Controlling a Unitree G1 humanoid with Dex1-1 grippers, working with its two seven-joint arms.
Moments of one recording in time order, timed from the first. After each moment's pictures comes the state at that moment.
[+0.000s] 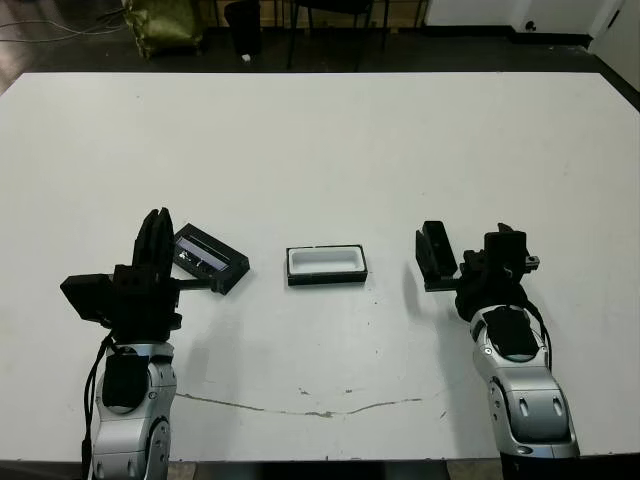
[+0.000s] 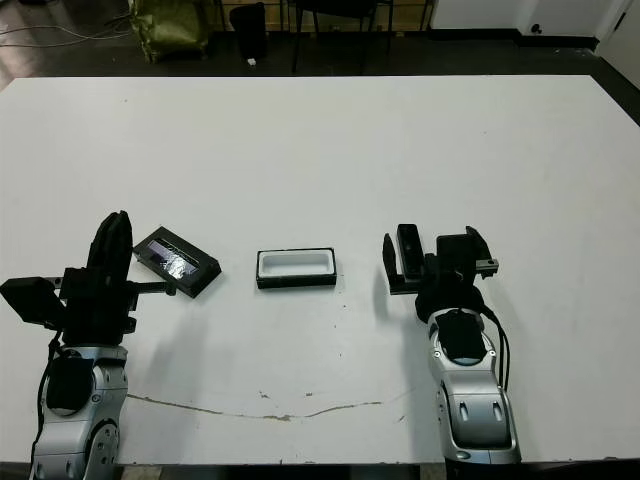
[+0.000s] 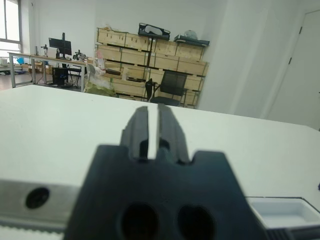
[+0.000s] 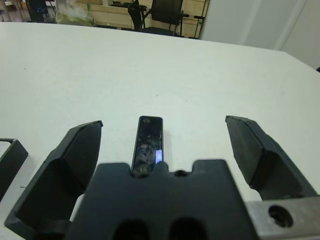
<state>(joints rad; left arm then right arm) 0.12 0.06 0.08 -0.25 -0.18 -0.18 -0.07 -0.08 -0.12 -0.01 -0.23 -0.06 0.42 0.02</state>
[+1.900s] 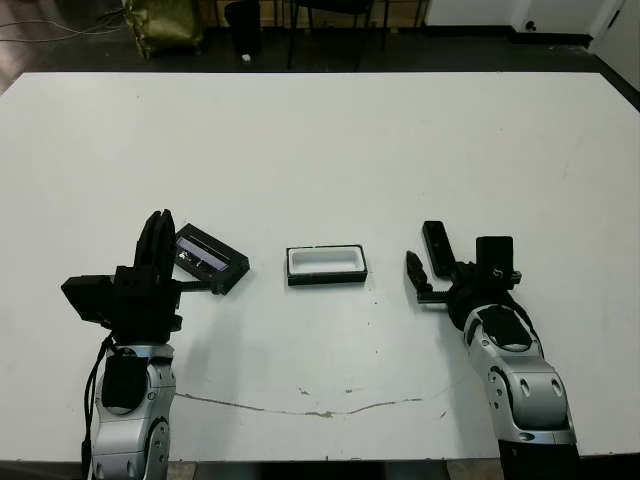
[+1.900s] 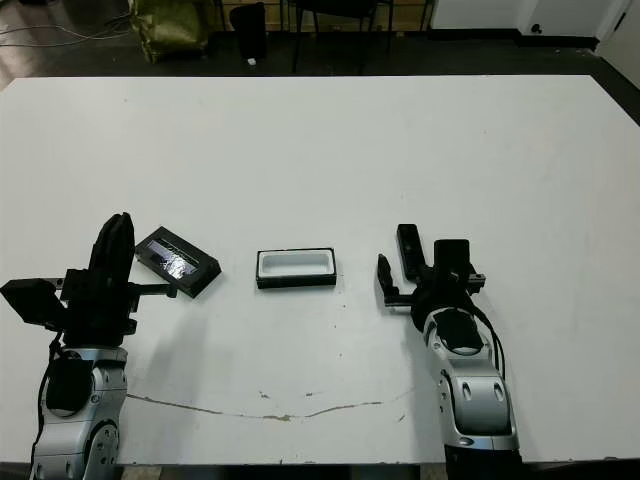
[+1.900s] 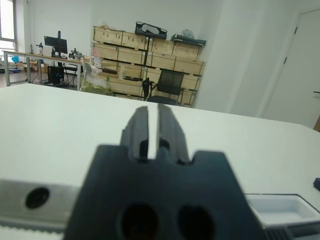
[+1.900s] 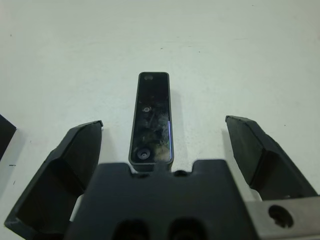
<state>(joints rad) 0.12 0.06 0.08 -0.24 -0.19 -0.19 -0.10 -0.12 -0.11 -0.04 -0.17 0.03 0.59 0.02</state>
